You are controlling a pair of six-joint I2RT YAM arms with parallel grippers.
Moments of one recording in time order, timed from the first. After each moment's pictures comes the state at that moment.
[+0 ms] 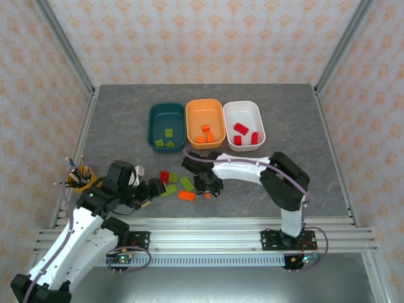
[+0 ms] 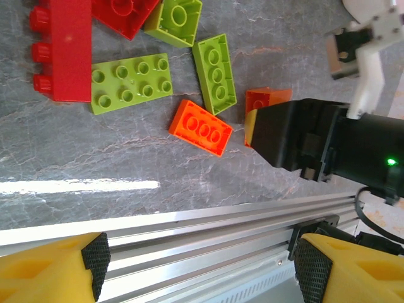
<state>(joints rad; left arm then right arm) -0.33 0.62 0.60 -0.96 0.44 -0.88 0.99 1.89 1.25 -0.83 -0.01 0.81</state>
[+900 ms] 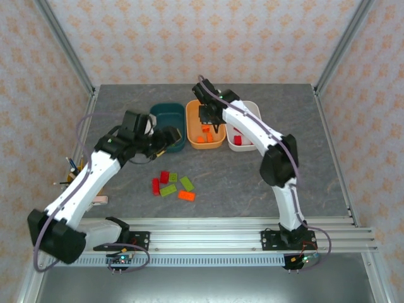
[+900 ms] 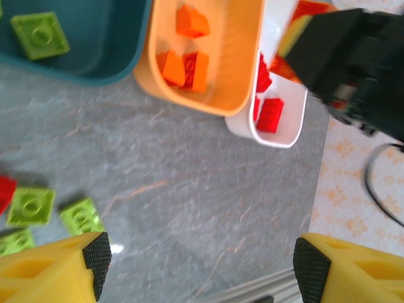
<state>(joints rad) -0.33 1.23 1.14 -0.72 0.33 -0.93 0.63 2.19 2.17 -1.08 0.23 0.57</state>
